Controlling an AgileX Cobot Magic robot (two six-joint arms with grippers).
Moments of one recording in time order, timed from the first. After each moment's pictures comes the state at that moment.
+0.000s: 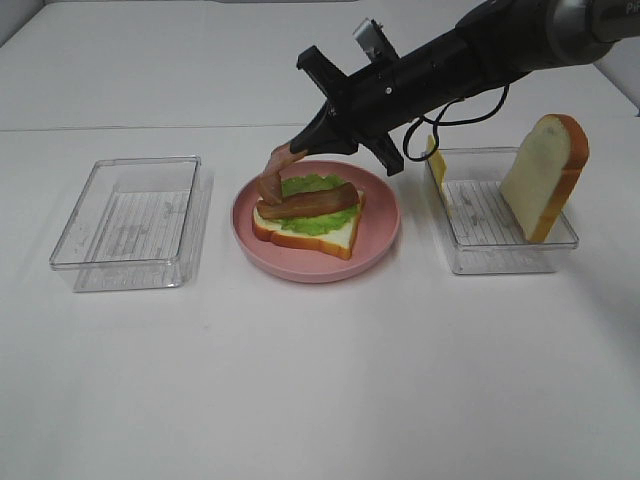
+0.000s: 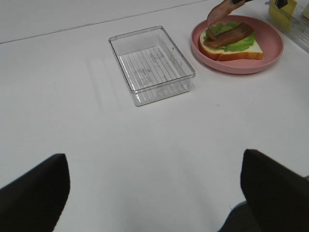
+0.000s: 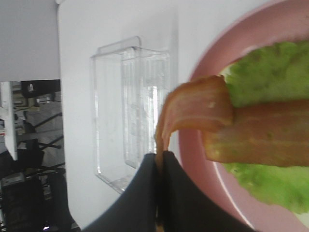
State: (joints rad) left arm -0.37 0.00 -0.51 0.08 1.06 -0.09; right arm 0.32 2.24 -1.64 1.05 0.75 -0.29
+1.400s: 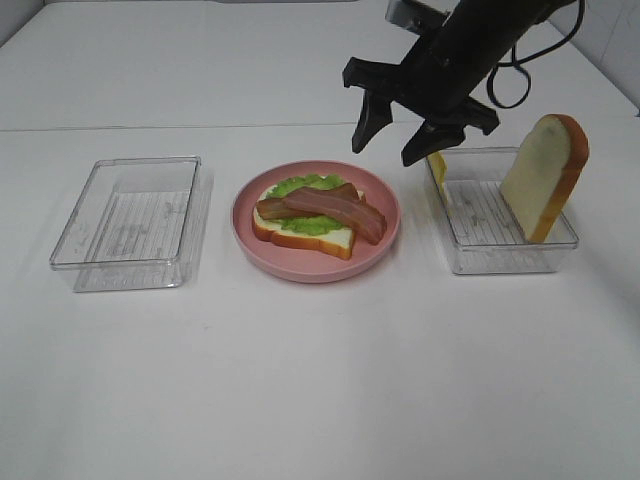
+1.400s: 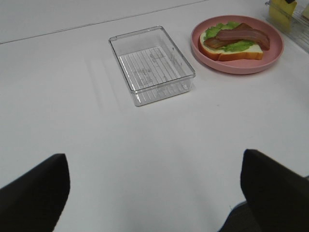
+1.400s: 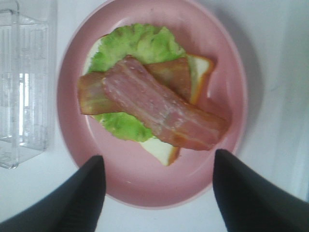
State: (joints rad) left arm -0.37 0.00 -0.51 0.08 1.06 -0.09; right arm 0.32 2.07 -1.66 0.36 0.87 0.04
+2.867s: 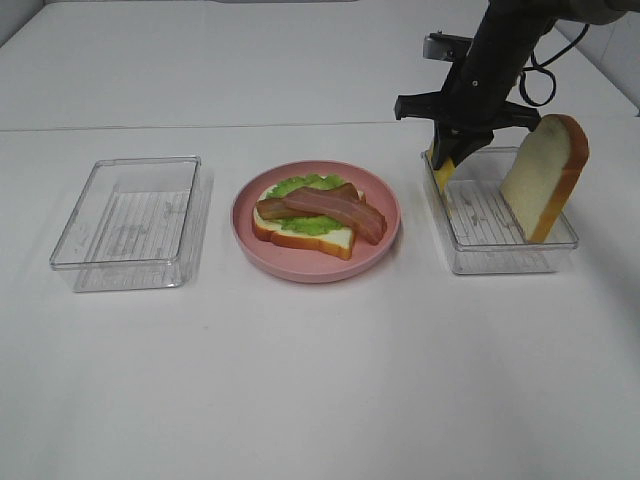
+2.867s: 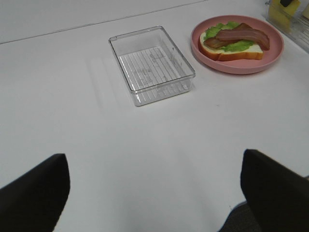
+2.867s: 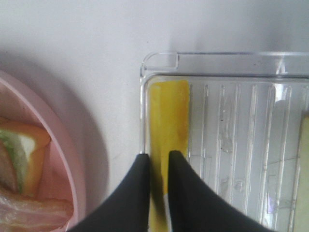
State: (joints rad) left arm -0.37 0.00 -0.51 0.08 1.06 -0.09; right arm 0.21 2.36 -2.02 0.08 1.04 0.11
